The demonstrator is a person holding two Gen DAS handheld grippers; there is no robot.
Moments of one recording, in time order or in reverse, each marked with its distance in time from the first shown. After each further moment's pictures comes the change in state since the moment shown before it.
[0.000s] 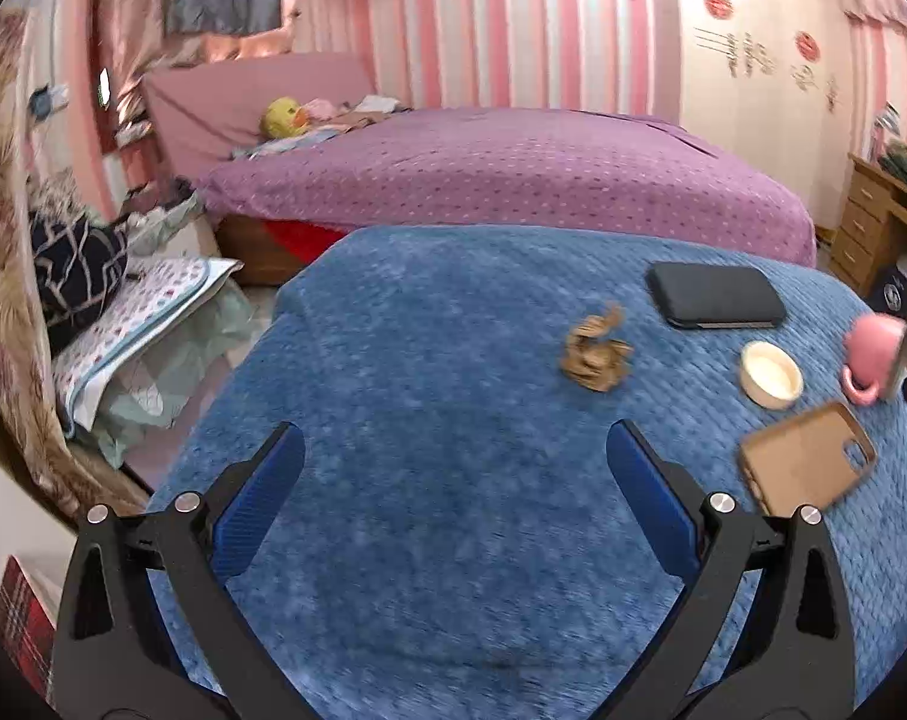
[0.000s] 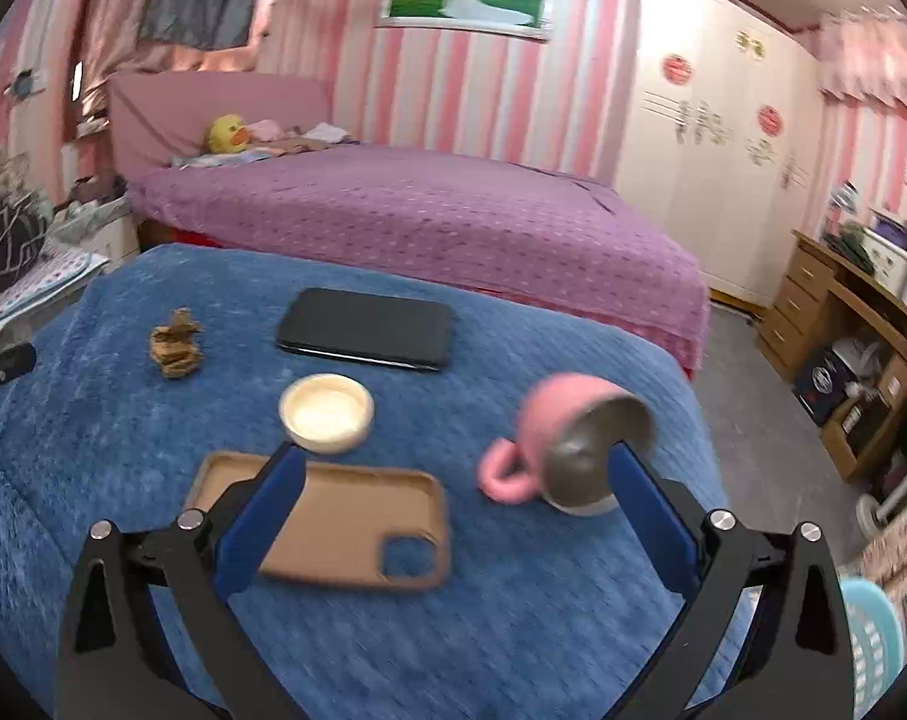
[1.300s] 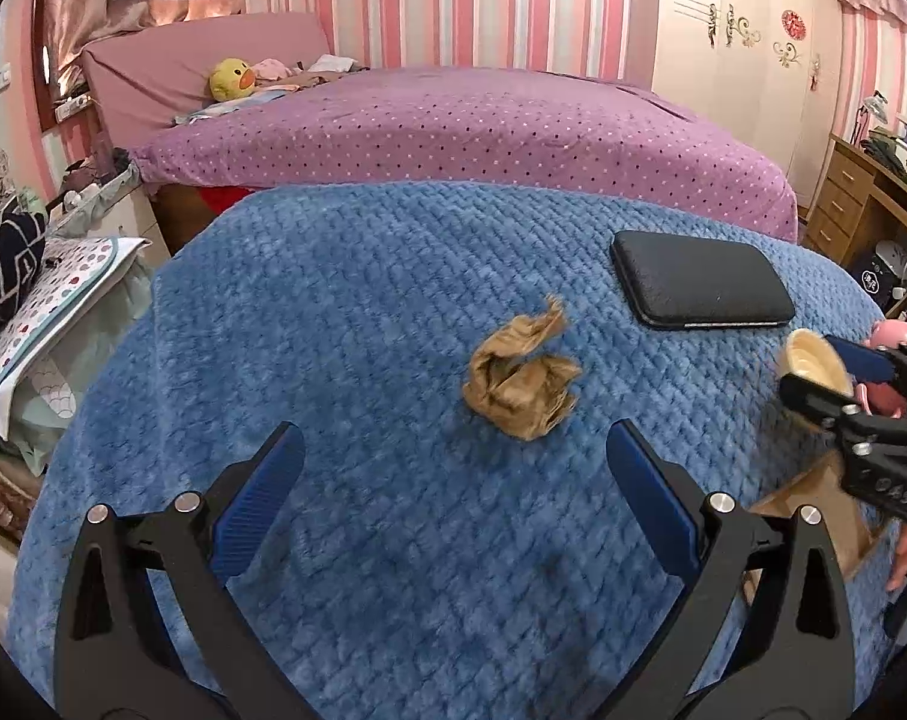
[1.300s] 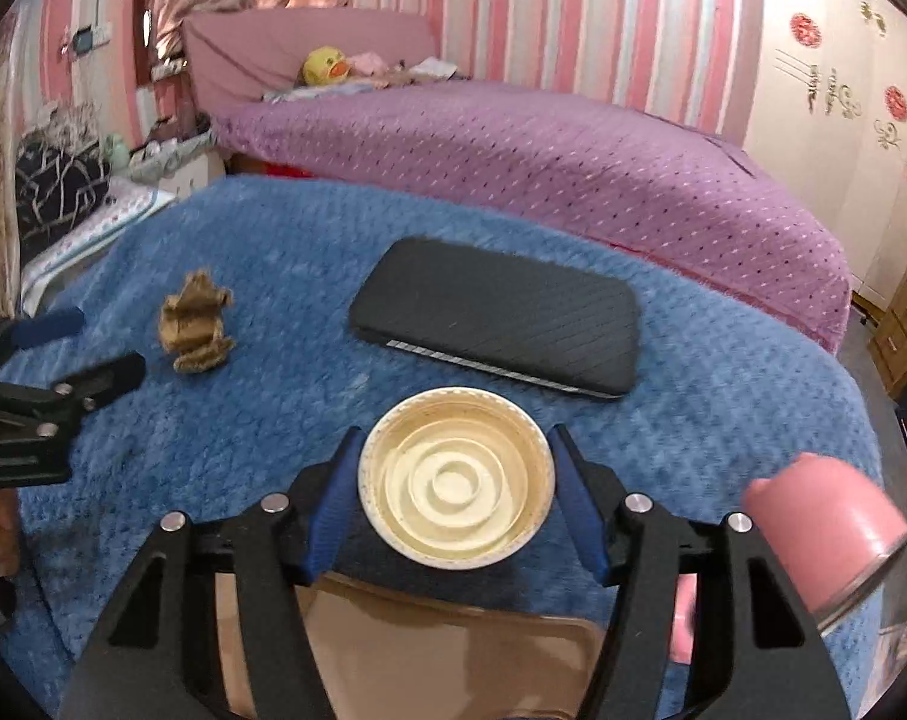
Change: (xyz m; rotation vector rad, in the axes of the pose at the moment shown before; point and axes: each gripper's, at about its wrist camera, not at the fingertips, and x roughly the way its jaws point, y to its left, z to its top) left arm 0.088 -0.062 0.016 0.029 0.090 -0.096; right arm 0.124 0.042 0.019 -0.067 0.153 0.270
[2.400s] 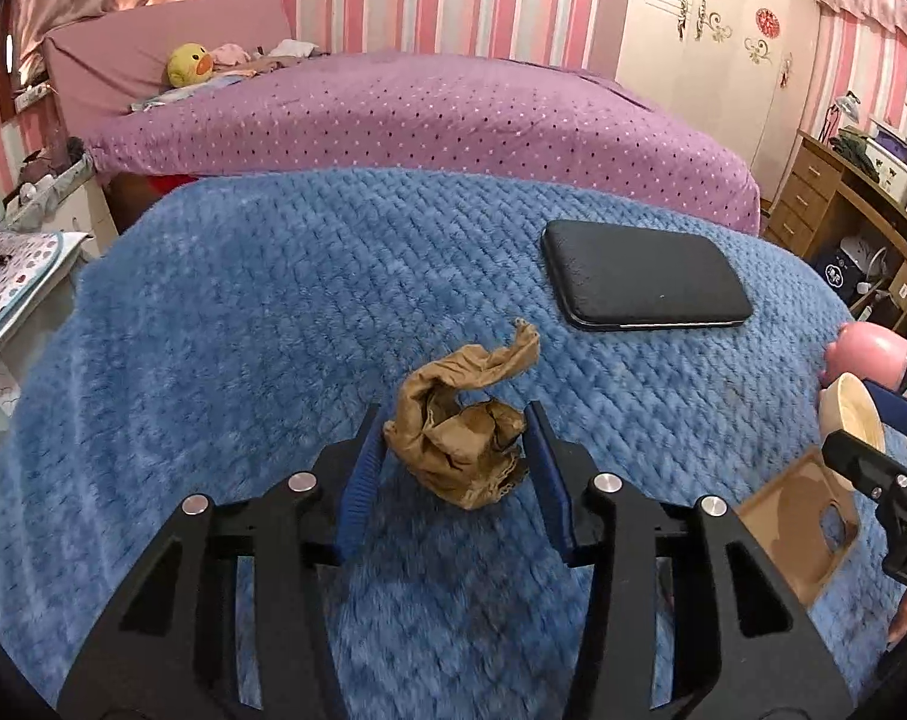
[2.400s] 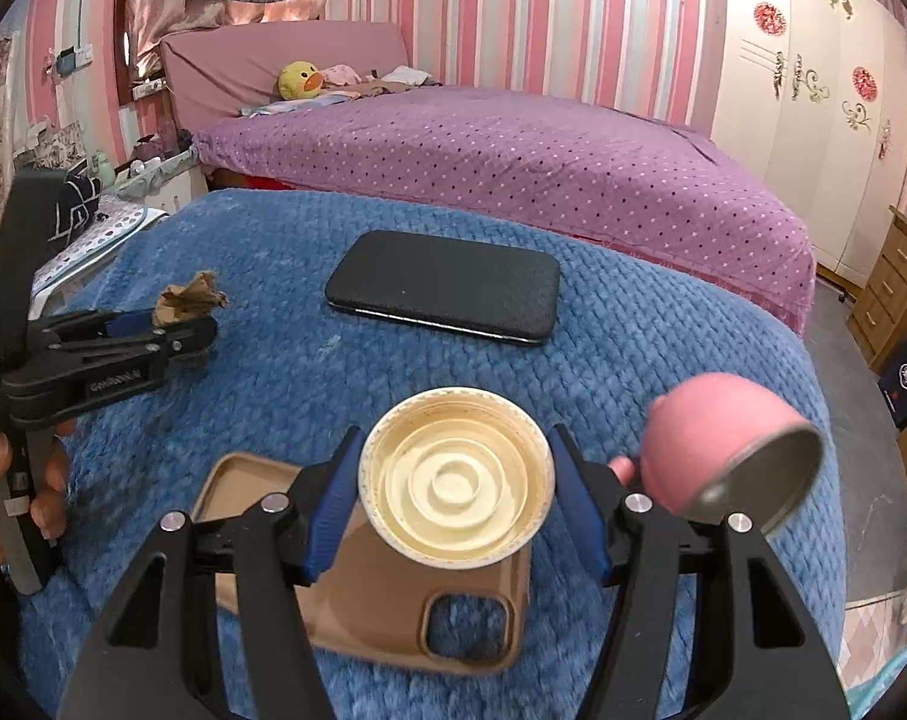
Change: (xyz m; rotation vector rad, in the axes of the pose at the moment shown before) left arm 0.008 -0.027 0.002 -0.005 0.034 -0.113; right arm -0.051 -0.020 -0.029 0.042 -0.010 -0.047
